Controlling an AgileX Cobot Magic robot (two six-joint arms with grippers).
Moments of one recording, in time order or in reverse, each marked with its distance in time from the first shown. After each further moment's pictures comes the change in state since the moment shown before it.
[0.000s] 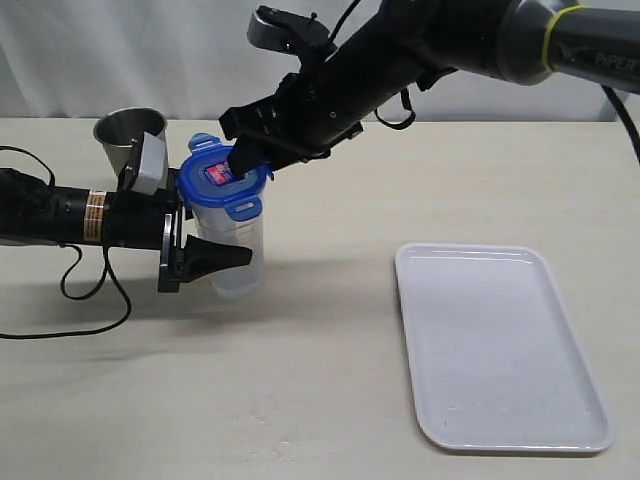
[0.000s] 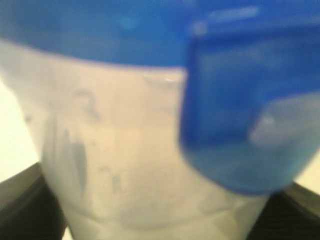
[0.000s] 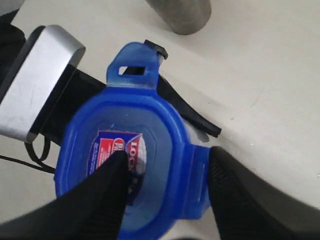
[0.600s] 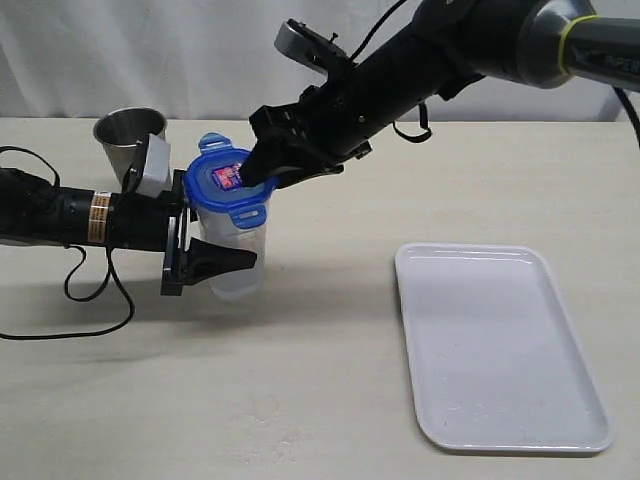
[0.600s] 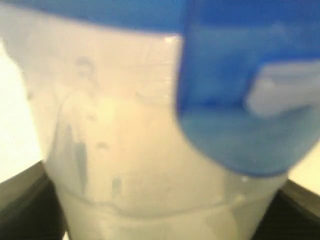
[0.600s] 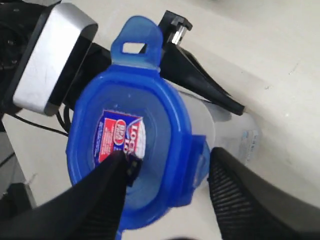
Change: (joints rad) left arm -0.006 0.000 0.000 0.010 -0.005 0.004; right arm -0.096 0.020 0.001 0.174 0.165 -0.142
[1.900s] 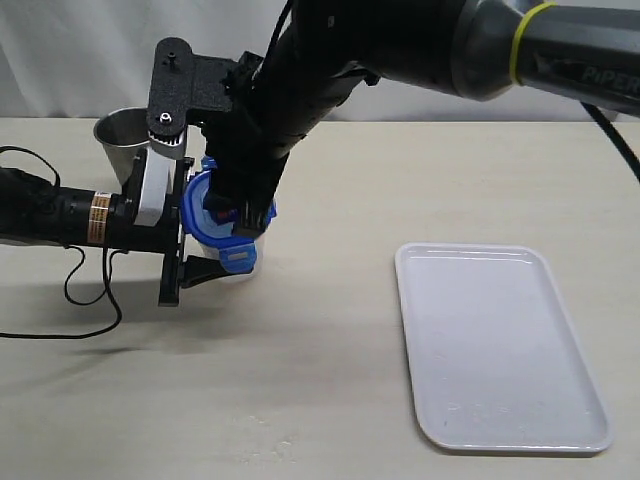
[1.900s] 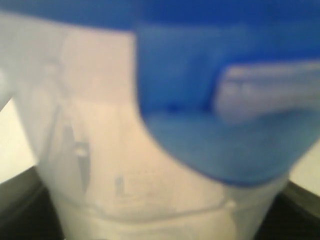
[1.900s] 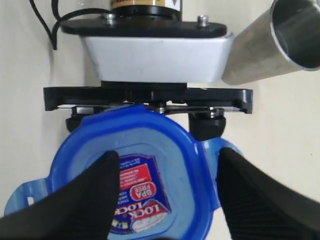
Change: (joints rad) left arm -0.003 0.000 0.000 0.013 -0.002 0.383; right arm 0.300 -0.110 0.009 -0.588 -0.234 -0.554
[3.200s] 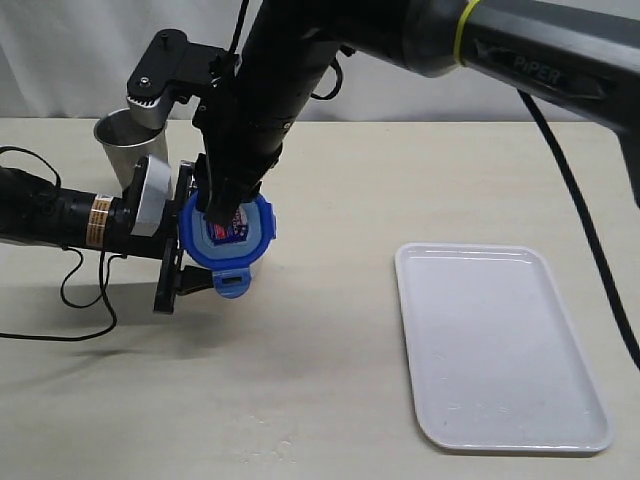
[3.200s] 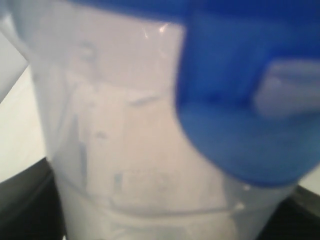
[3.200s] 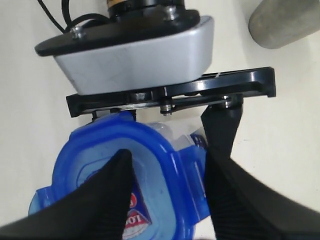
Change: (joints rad) left arm -0.004 0.000 0.000 0.052 -0.009 0.038; right arm 0.000 0.162 -0.231 -0.021 0.301 0.279
